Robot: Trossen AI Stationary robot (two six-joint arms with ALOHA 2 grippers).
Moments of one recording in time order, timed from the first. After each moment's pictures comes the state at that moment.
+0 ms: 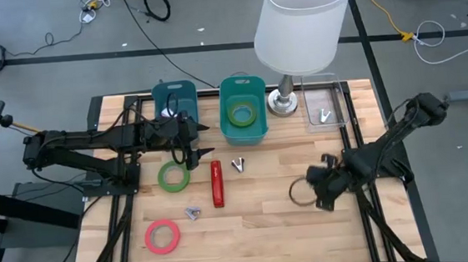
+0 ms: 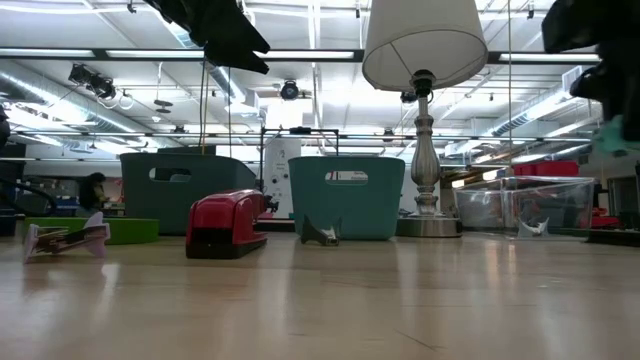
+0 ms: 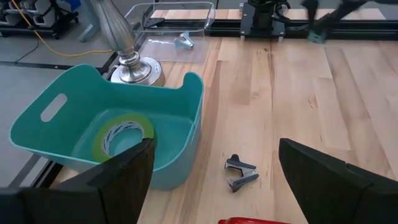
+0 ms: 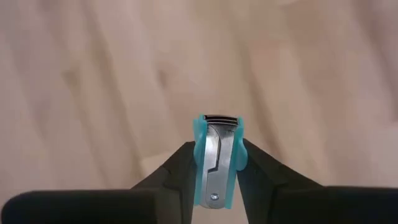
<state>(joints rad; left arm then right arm) 0.06 1.10 0.89 -0.28 -0.18 0.01 0.57 1.20 0.84 -0.99 0.21 0.86</state>
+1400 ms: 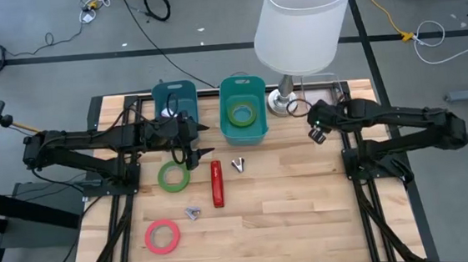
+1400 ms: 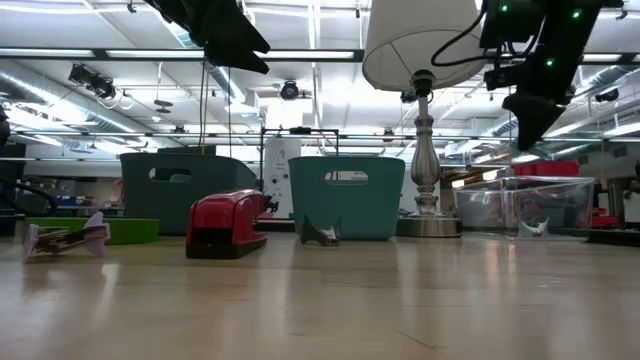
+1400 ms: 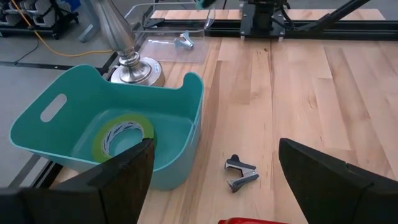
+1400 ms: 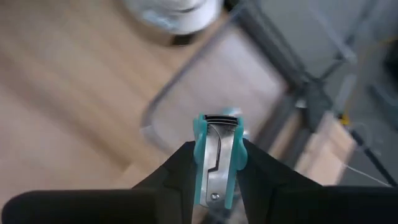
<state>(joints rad) 0.06 1.10 0.89 -0.28 -0.18 0.01 -0.31 1.02 0.84 -1.14 0.54 0.38</state>
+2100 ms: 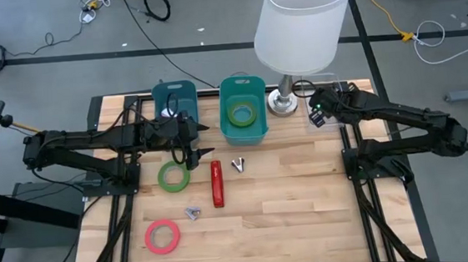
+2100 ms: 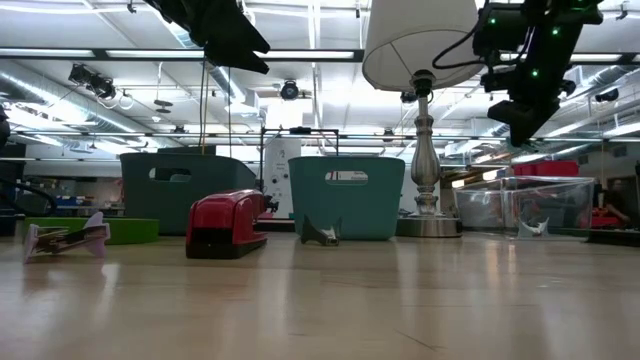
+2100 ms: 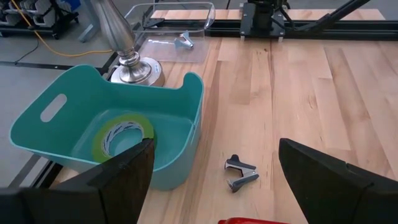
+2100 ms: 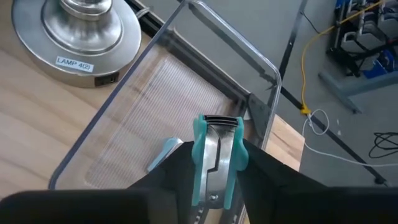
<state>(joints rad) 0.06 1.10 0.89 -0.28 -0.18 0.01 -0.50 1.02 0.84 -1.02 0.68 0.30</state>
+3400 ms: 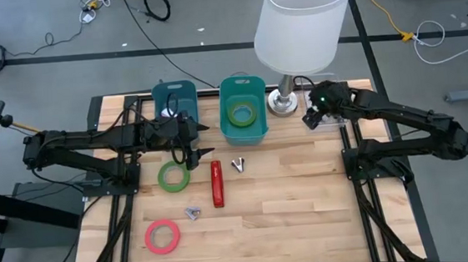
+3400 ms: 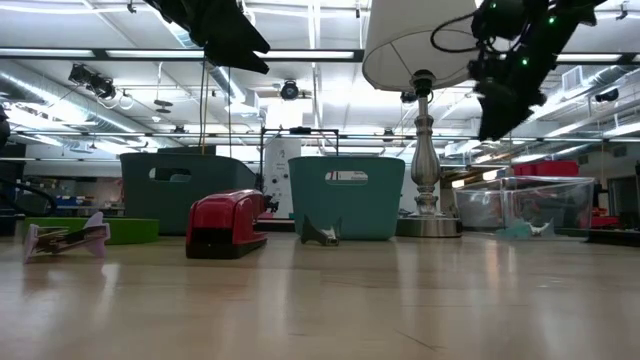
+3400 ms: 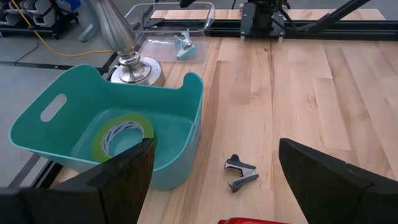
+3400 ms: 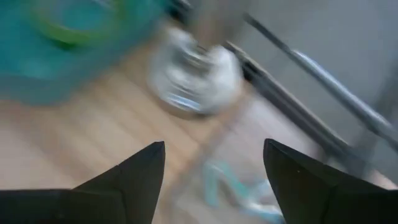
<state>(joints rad) 0.06 1.10 0.89 -0.28 -0.18 0.01 -0.53 0.98 0.84 -0.82 0.35 0.14</state>
